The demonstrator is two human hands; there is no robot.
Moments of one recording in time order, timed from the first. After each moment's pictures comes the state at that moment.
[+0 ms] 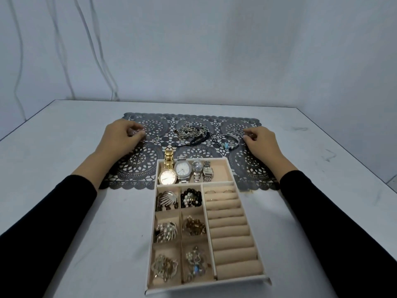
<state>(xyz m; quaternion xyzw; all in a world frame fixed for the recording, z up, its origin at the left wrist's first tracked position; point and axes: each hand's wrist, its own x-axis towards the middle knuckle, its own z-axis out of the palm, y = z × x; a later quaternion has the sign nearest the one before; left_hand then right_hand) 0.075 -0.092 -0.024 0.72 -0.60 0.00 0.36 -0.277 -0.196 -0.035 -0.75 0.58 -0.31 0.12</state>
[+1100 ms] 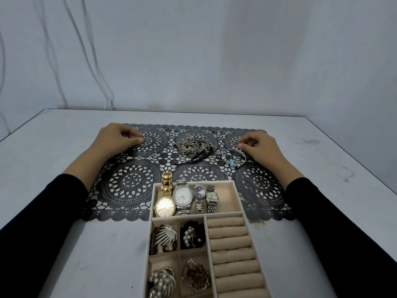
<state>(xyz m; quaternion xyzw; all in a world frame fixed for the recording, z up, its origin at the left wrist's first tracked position) 0.106 -0.145 -0.016 0.75 -0.56 -0.13 0.33 -0.267 -0.246 -0.040 -0.77 0.52 -0.32 0.18</state>
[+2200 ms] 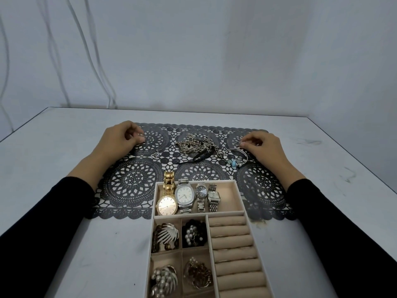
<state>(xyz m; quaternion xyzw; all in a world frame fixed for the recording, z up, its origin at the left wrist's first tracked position) 0.106 -0.143 -0.030 0.71 -0.60 -0.08 0.37 -0.267 -0.238 -0.038 -0.75 0.49 -0.39 0.21</state>
